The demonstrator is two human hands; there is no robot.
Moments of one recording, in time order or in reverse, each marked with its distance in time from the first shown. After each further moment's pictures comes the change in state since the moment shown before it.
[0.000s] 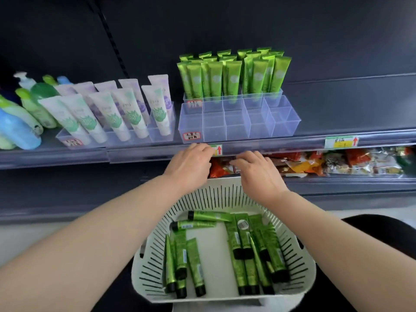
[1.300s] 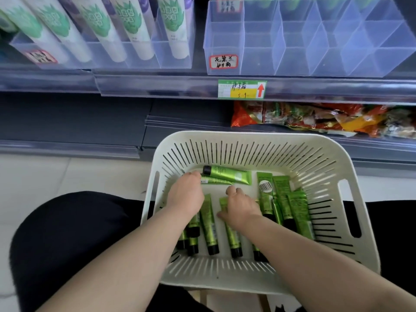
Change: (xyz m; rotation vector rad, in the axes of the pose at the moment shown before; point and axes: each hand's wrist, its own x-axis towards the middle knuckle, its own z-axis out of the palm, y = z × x) left_hand -0.110 -0.030 0.156 -0.281 -0.369 -0.614; right_hand -0.071 -0.092 0.171 0.176 -0.881 0.340
